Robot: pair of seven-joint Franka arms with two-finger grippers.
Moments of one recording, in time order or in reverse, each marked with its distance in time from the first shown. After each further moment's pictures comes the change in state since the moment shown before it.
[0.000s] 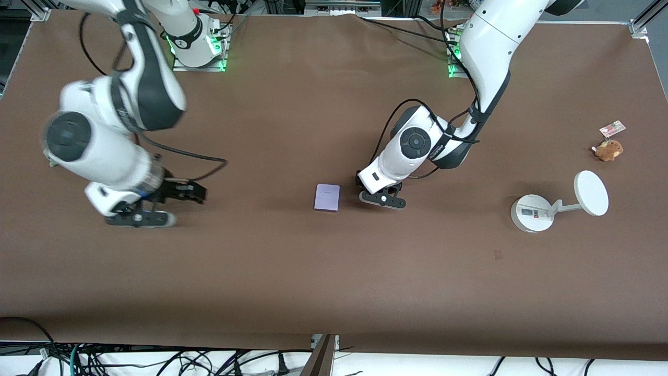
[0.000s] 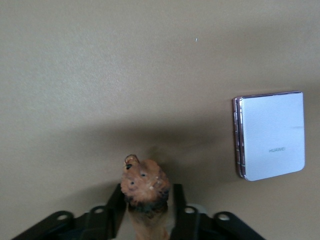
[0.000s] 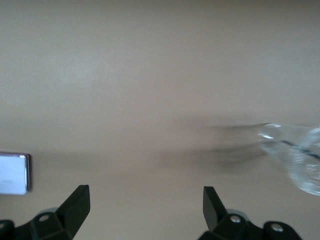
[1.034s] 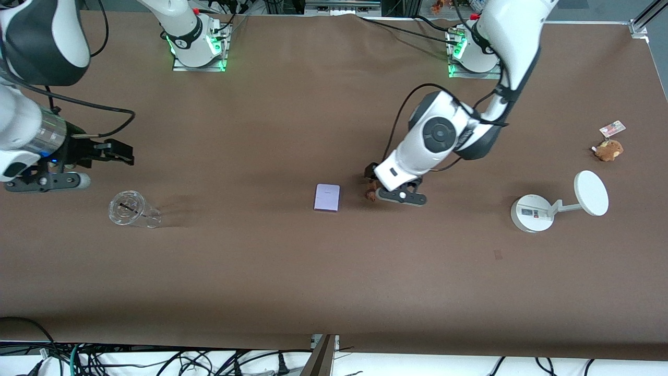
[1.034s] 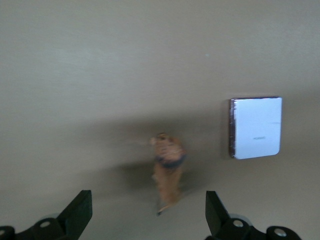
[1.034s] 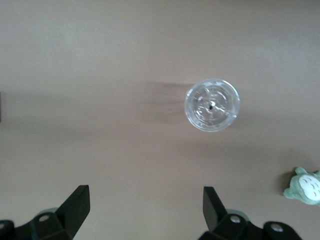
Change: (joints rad) left arm 0.039 -0.126 -0.005 -0.003 -0.083 -0.159 0.004; right arm -0.189 -0.218 -0.006 0.001 -0.028 -0.320 -0.307
